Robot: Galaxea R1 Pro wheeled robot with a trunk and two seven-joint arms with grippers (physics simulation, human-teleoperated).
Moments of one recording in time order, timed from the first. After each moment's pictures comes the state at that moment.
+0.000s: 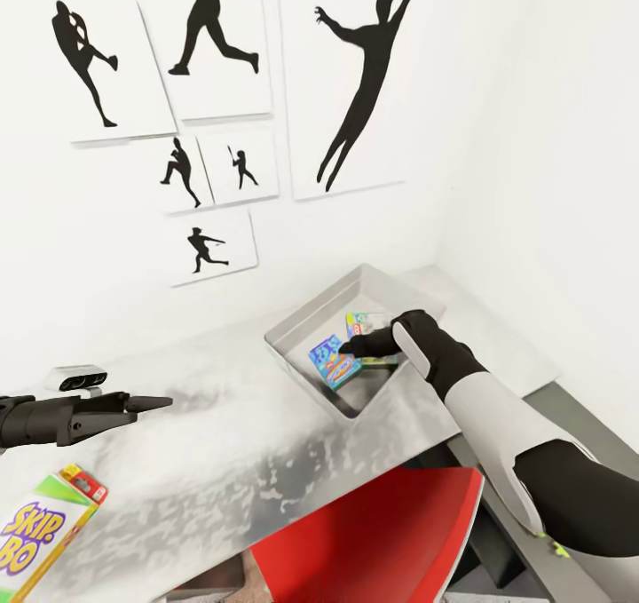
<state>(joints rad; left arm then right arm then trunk) -0.51 0.69 -0.10 -1.28 0.71 0.79 -1.57 -1.14 0.03 0.36 -0.60 -0.39 0.85 0.16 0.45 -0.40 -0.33</state>
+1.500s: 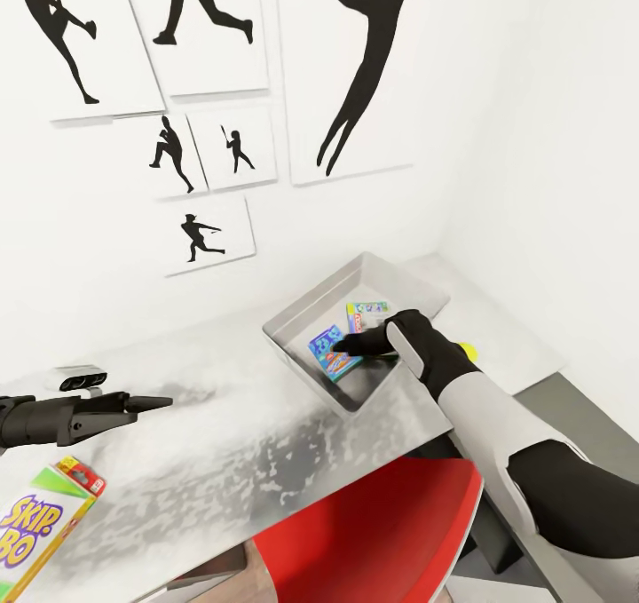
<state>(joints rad) -0.51 0.69 -0.10 -1.28 0.70 0.79 -1.57 -1.14 0.05 0.35 -0.60 -0.38 0.83 0.16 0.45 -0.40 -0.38</state>
